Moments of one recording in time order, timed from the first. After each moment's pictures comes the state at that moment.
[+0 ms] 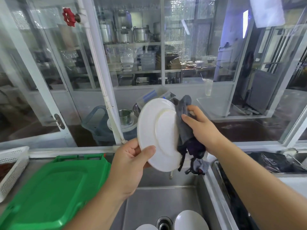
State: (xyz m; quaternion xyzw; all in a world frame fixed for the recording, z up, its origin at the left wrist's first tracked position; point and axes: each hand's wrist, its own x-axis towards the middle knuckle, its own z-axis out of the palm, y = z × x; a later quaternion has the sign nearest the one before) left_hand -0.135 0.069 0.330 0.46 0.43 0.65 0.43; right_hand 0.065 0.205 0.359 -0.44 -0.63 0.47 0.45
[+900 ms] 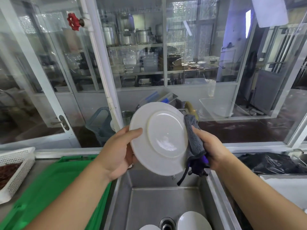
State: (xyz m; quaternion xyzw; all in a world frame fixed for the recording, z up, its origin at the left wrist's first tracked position) left_hand -0.169 0.077 0.373 0.37 0.43 0.60 0.57; right_hand 0.079 0.191 0.312 -0.31 -0.38 0.74 0.46
